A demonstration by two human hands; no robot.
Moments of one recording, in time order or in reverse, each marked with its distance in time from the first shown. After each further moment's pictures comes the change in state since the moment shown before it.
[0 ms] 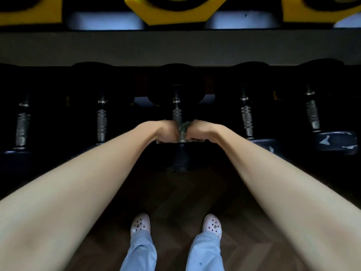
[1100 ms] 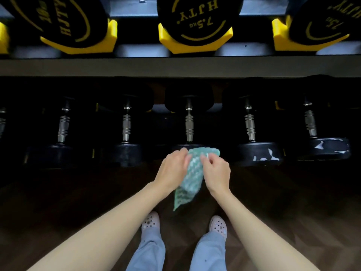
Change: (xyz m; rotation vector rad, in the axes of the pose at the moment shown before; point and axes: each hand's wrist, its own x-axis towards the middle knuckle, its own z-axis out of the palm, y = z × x) left_hand -0.095 0.002 0.087 -0.356 0.610 0.123; right_hand -0.100 0.018 0.092 0.368 0.698 -0.008
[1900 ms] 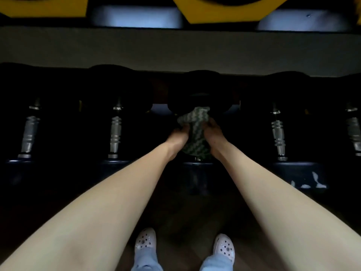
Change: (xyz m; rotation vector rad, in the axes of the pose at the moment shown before) left_hand 0.160 -0.052 0.022 -0.541 -0.159 -0.529; right_hand 0.180 -0.014 0.089 0.276 -0.177 0.247
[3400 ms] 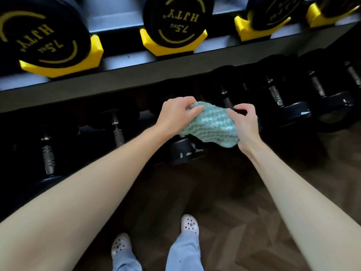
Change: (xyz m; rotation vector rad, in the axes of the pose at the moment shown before) left_hand -0.163 0.172 0.157 0.462 -0.032 0.829; right_hand -0.140 0.017 -0.331 0.333 0.426 -0.135
